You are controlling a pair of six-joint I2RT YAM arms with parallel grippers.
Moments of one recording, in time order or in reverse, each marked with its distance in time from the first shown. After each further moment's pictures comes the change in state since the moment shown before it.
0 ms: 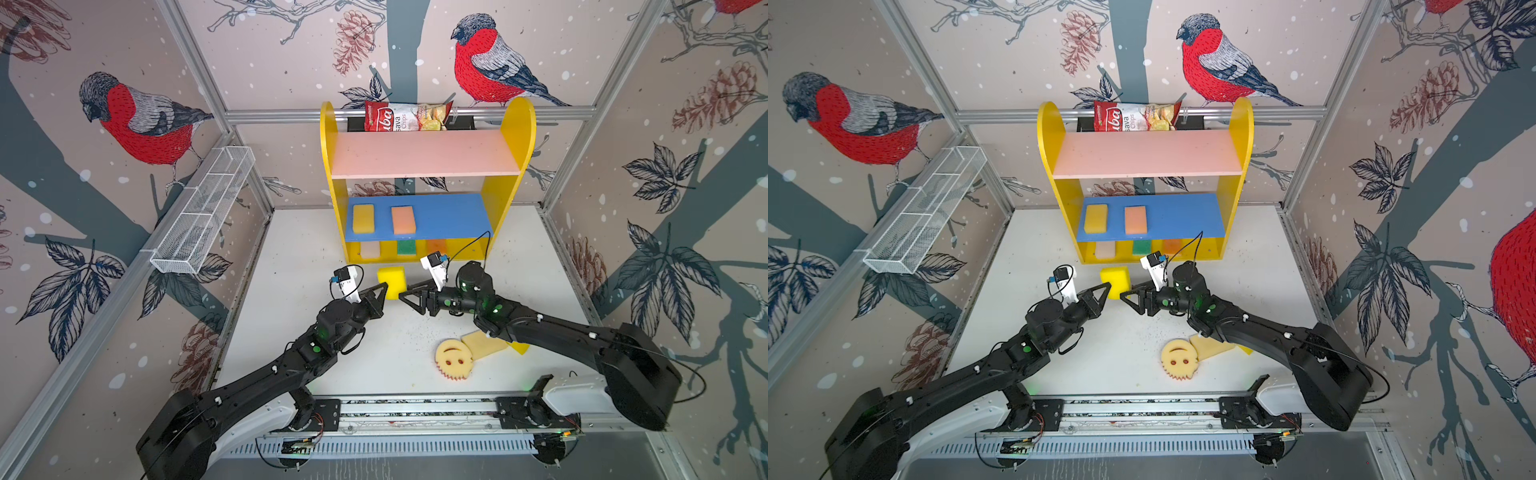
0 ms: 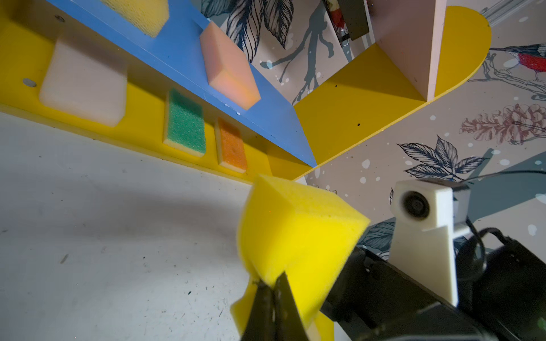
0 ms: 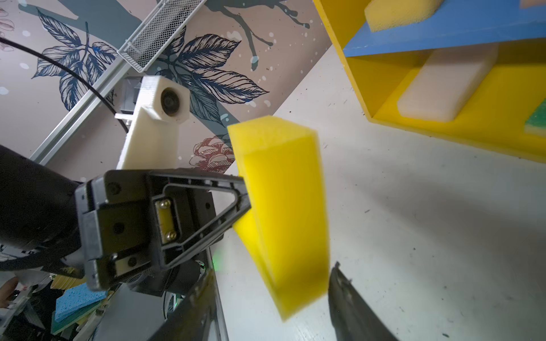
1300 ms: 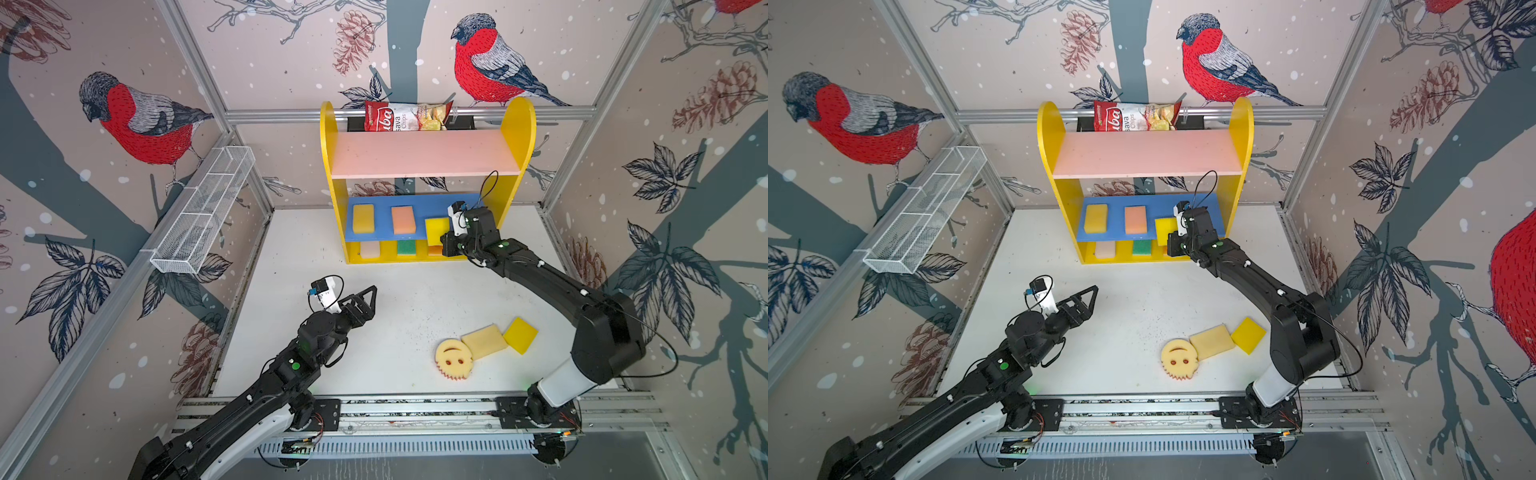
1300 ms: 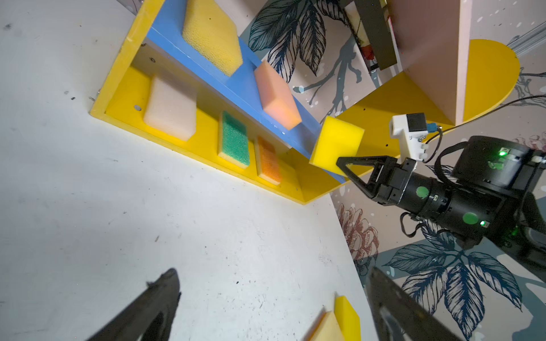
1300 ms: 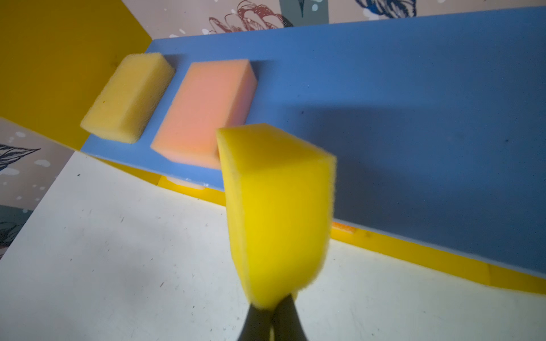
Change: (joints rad) left arm 0.086 -0.304 -0.080 -0.276 -0.069 0.016; right arm -0.309 0.259 0.589 -0.660 0.413 -0.280
